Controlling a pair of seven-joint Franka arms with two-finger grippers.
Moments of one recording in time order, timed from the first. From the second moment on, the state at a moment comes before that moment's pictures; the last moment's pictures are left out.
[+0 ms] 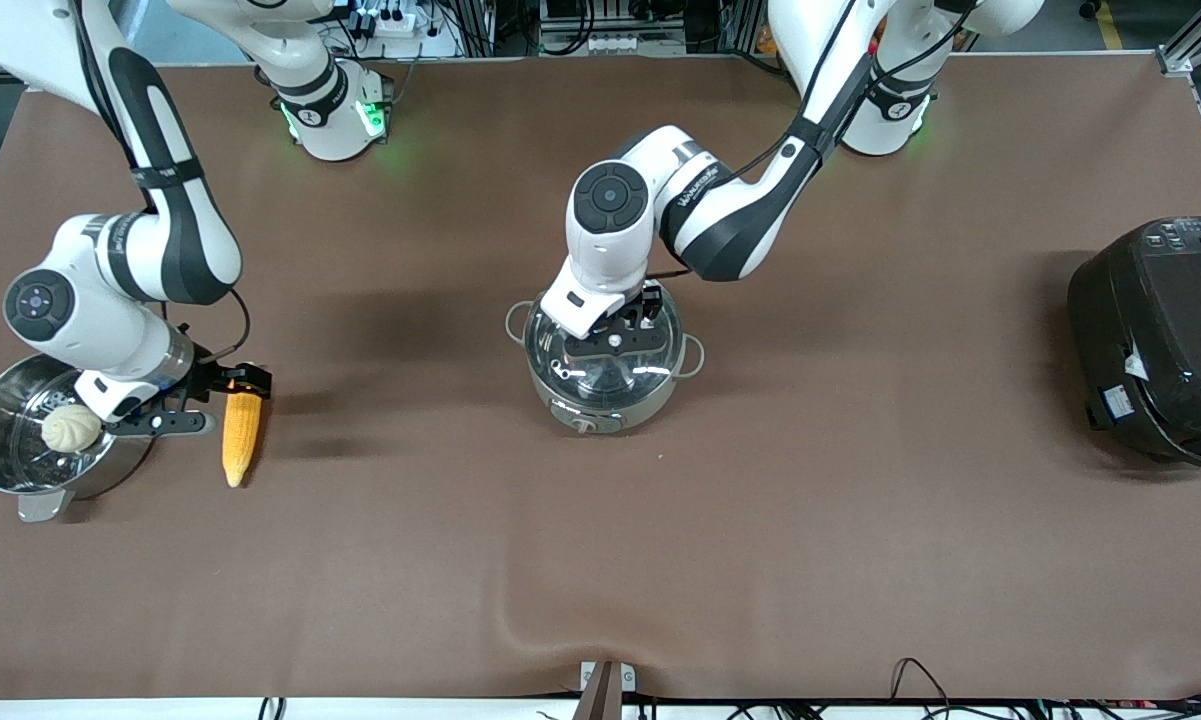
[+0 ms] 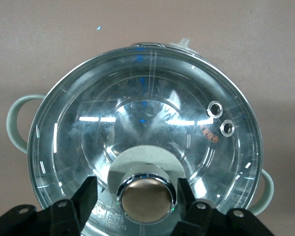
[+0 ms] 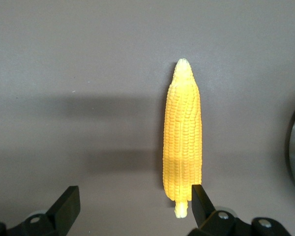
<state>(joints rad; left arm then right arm) -0.74 0.62 -0.08 -1.37 -0.02 1.98 -0.89 -0.01 0.30 -0.03 -2.04 -0.01 2.32 -0.09</state>
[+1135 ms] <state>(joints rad) -0.75 0.64 -0.09 -1.36 -0.02 1.99 -0.89 -0.08 0.40 -0.05 -2.14 -0.03 2.62 -0.13</state>
